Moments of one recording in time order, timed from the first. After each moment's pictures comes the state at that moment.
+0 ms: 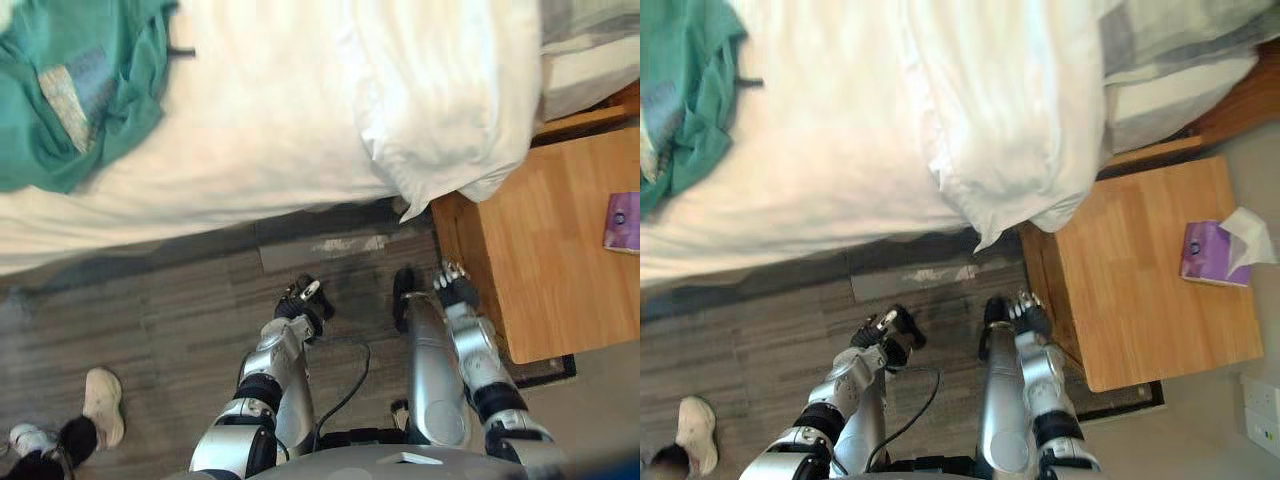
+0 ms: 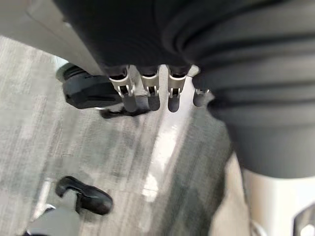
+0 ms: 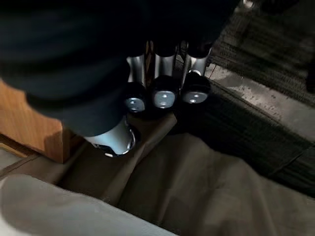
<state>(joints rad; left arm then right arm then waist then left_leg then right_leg) -0.25 -0.02 0.10 0.86 -0.46 0.05 0.11 -0.17 -0.04 -0.11 0.71 0.86 -0.13 0.19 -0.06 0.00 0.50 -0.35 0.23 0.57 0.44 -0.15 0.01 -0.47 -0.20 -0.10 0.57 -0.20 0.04</state>
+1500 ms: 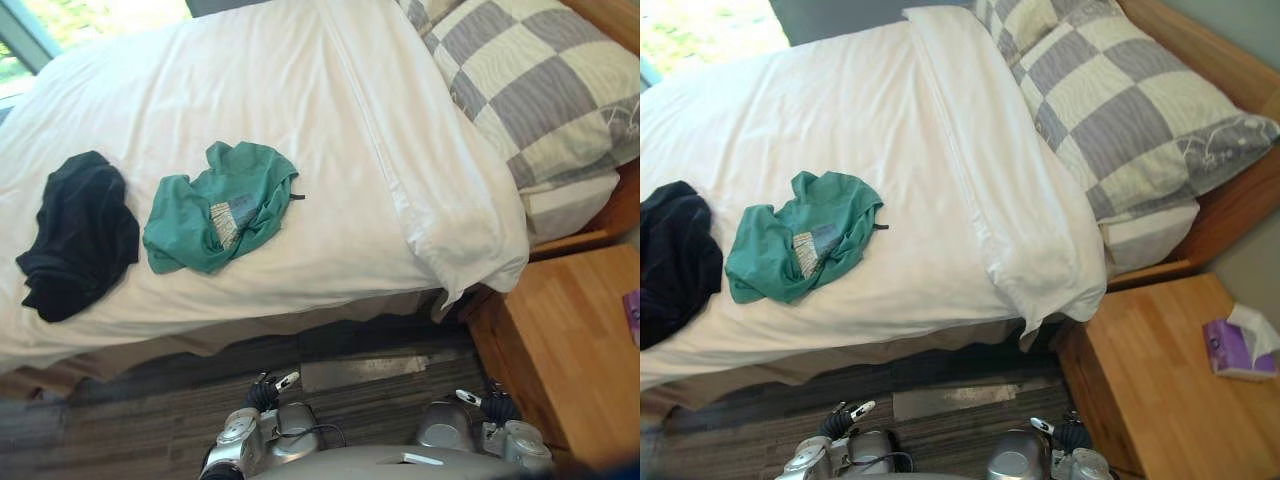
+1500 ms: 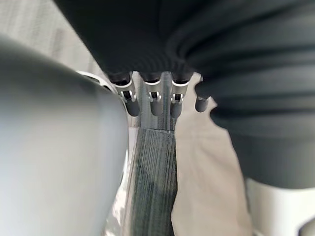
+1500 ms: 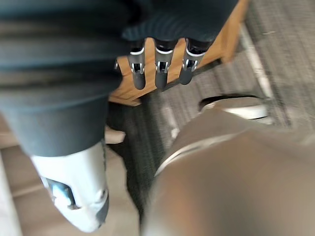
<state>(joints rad) 0.03 0.09 0.01 1.02 -0.28 -0.06 -0.05 0.05 -0.17 -0.23 1.09 0.07 -0.14 0.02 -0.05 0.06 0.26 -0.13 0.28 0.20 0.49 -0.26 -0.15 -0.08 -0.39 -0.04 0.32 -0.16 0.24</state>
